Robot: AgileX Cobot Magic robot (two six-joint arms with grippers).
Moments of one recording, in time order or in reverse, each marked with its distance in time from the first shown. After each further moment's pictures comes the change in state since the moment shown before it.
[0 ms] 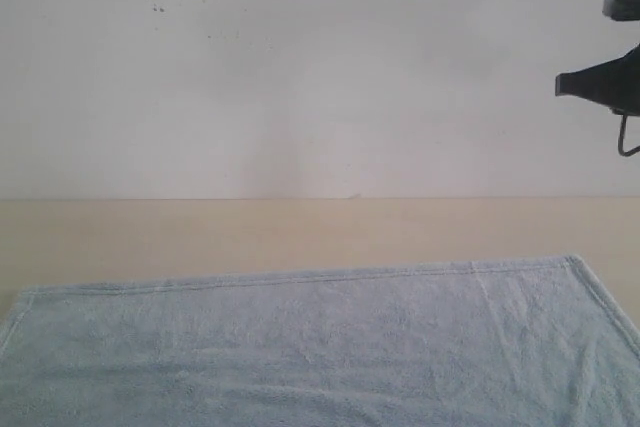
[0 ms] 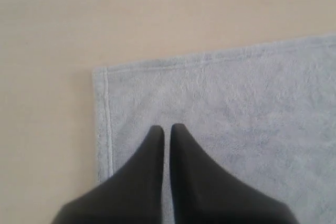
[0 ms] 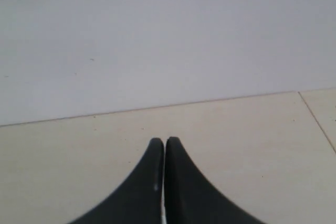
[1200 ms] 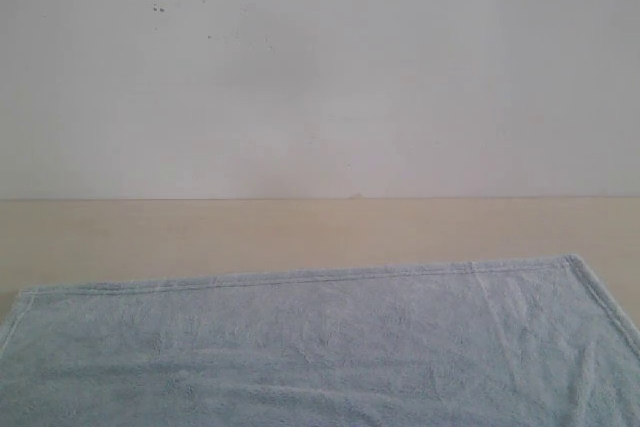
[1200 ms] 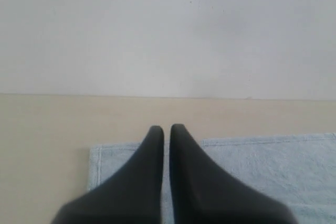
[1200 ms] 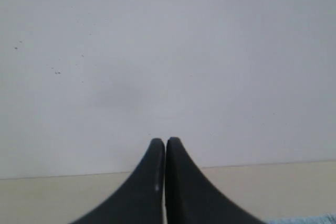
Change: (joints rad) left arm 0.000 -0.930 0.239 -0.061 0.160 -0.039; right arm 0.000 -1.163 1.205 -0.019 -0.834 0.248
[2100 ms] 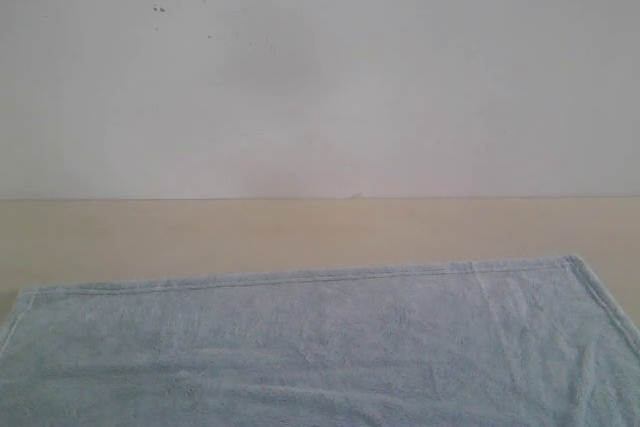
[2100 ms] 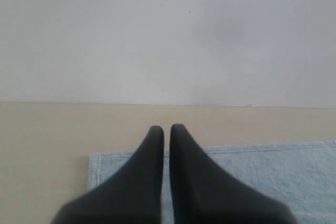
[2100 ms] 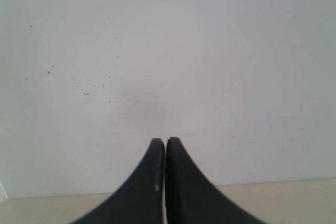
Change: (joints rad) left arm 0.000 0.000 0.008 0.000 -0.034 0.000; right arm 0.000 -0.057 0.011 -0.028 -0.048 0.097
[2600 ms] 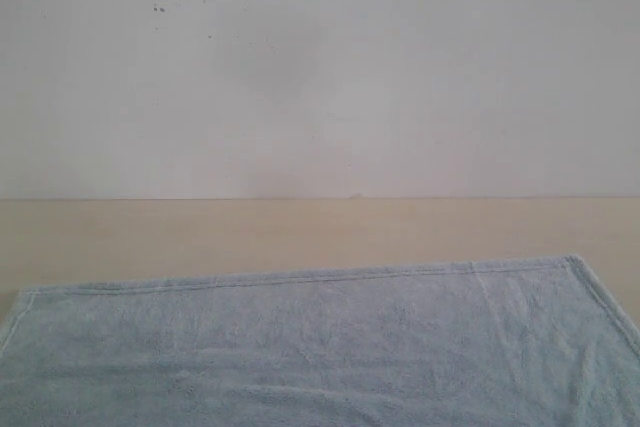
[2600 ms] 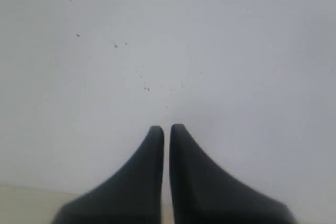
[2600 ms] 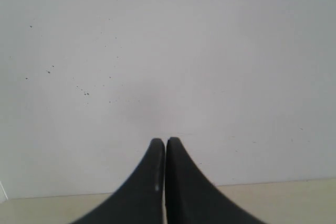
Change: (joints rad) left arm 0.000 -0.004 0.131 -0.165 -0.471 -0.002; right arm 0.000 0.000 0.000 0.000 0.000 0.000
